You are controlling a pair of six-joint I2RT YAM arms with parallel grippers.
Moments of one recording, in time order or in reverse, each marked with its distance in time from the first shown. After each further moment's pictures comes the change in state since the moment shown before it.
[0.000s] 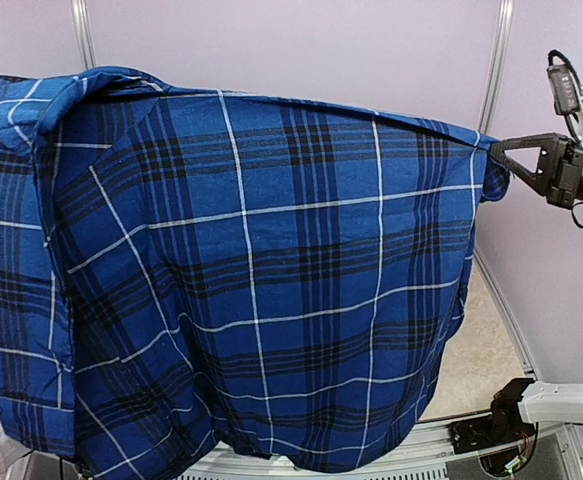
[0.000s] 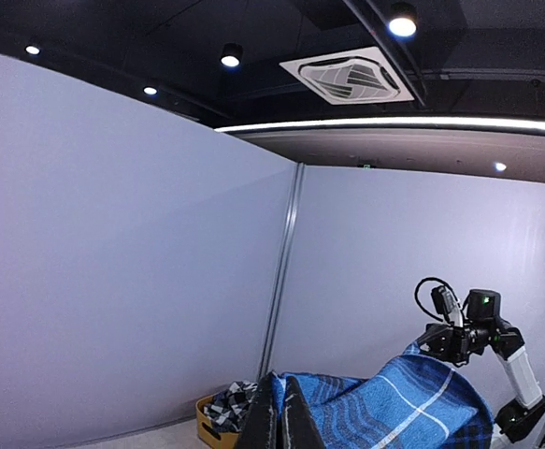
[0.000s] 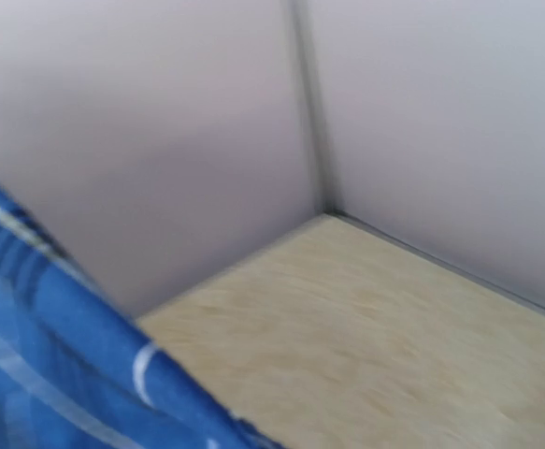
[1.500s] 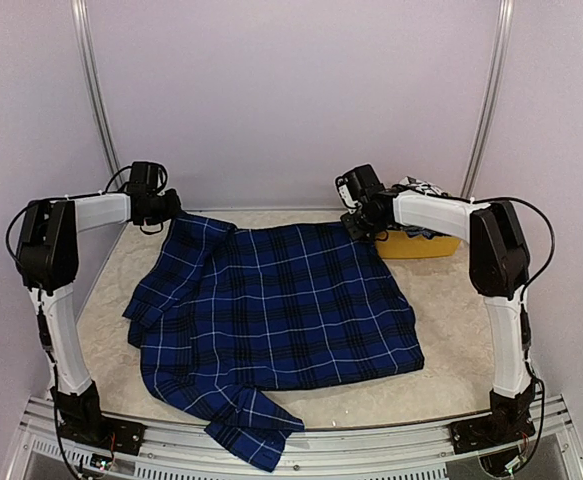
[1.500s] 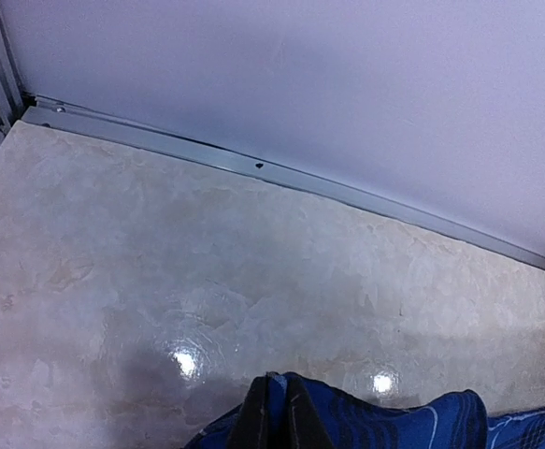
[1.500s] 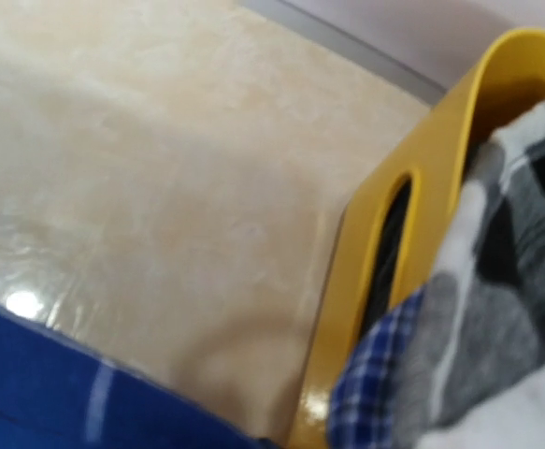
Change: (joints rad) left arm 0.043 1.310 -0.257 0.418 -0.577 0.101; right arm -0.030 1.284 0.102 0.456 0.822 -0.248
